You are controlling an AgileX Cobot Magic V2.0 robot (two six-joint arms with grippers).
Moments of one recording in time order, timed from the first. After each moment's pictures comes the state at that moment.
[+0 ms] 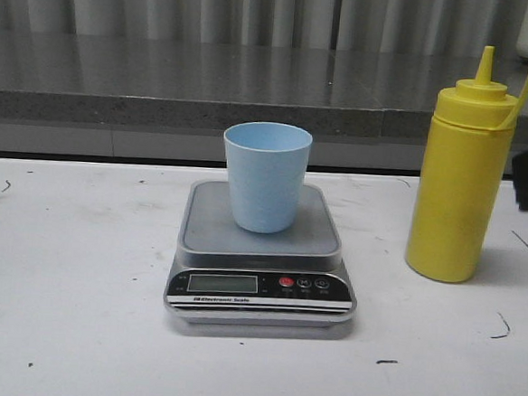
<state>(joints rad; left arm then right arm) -0.32 0.01 -0.42 0.07 0.50 -0.08 0.26 1.02 -0.21 0.03 -0.37 0.05</state>
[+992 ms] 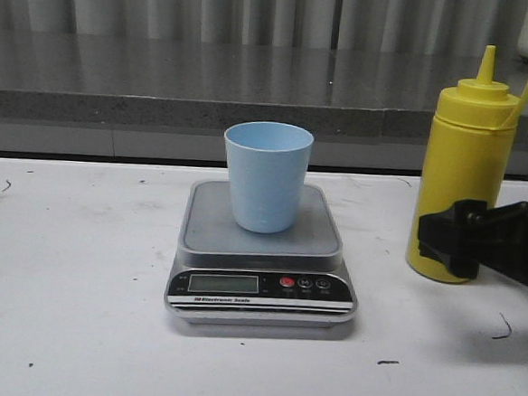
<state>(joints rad) -0.32 0.01 -0.42 0.07 0.50 -0.08 0.26 1.78 -0.29 0.03 -1.13 0.18</state>
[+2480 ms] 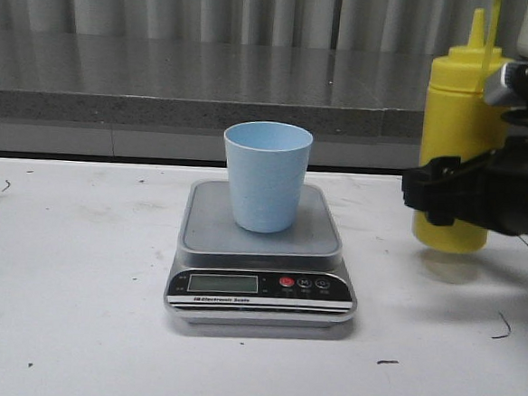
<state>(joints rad) -0.32 0.01 -0.42 0.07 0.50 -0.08 0.26 1.78 -0.45 0.03 -1.09 0.03</state>
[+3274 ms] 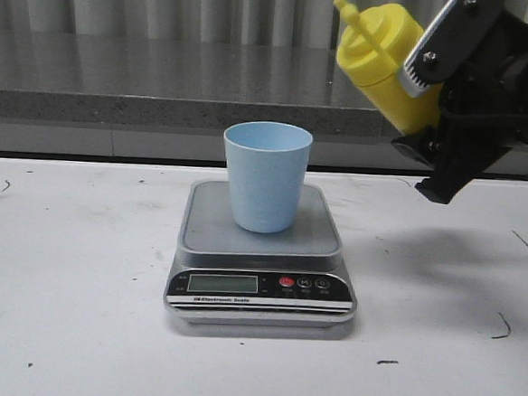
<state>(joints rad) -0.32 0.01 -0.42 0.07 0.50 -0.08 0.29 1.61 -0.66 0.02 -0.63 -0.89</state>
